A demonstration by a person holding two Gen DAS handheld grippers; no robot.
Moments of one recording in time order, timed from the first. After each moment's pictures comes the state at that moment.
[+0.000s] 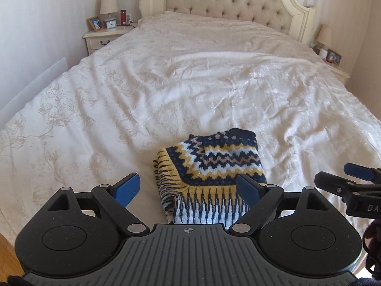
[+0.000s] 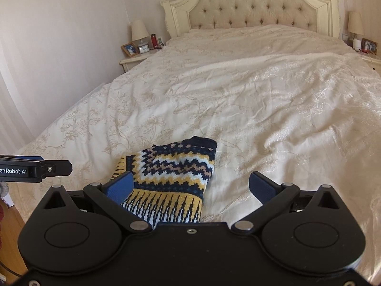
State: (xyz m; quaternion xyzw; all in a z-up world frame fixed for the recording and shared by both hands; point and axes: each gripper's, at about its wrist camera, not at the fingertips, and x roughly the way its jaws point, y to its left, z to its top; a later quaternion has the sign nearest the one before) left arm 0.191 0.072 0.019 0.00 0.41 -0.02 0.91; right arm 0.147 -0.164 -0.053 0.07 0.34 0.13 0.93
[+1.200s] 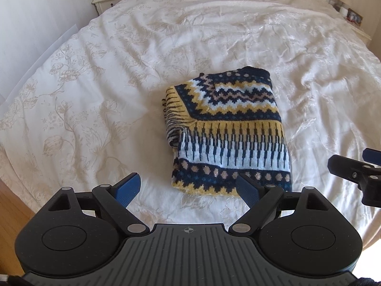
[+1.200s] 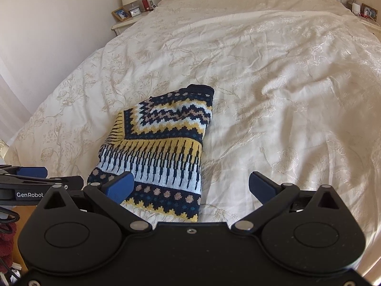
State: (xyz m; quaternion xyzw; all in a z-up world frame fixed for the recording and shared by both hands) left arm 0.167 0.052 -0.021 0.04 0.52 0.03 0.85; right arm 0.130 -0.163 -0.076 0.08 0.45 0.13 0.88
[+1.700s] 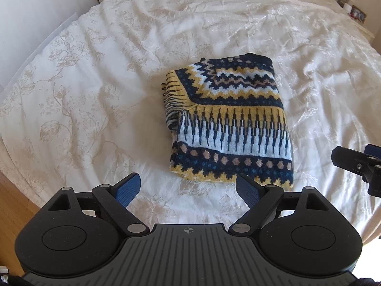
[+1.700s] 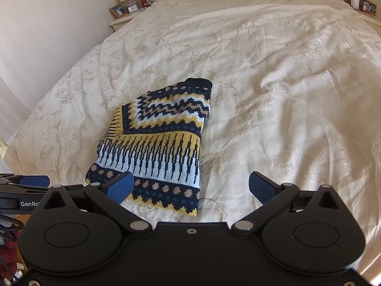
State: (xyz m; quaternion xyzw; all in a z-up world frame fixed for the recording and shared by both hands) left arm 0.162 0.055 -0.032 0.03 0.54 0.03 0.84; right arm 0.130 -0.166 -0.080 0.08 0.46 0.13 0.87
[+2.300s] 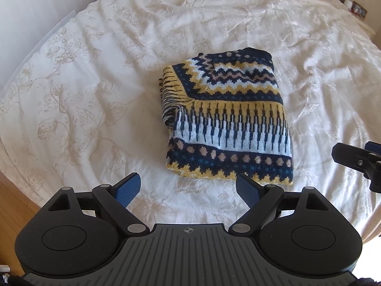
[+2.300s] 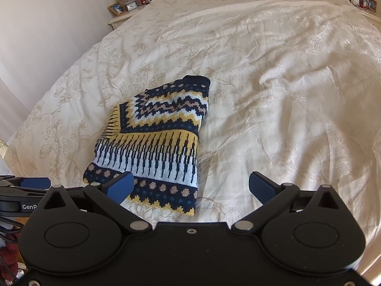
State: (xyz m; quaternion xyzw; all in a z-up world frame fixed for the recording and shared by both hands) left arm 0.165 0.051 -0.037 0.03 0.55 0.03 0.83; right arm 0.134 -0.170 -0.084 0.09 0.47 0.13 0.87
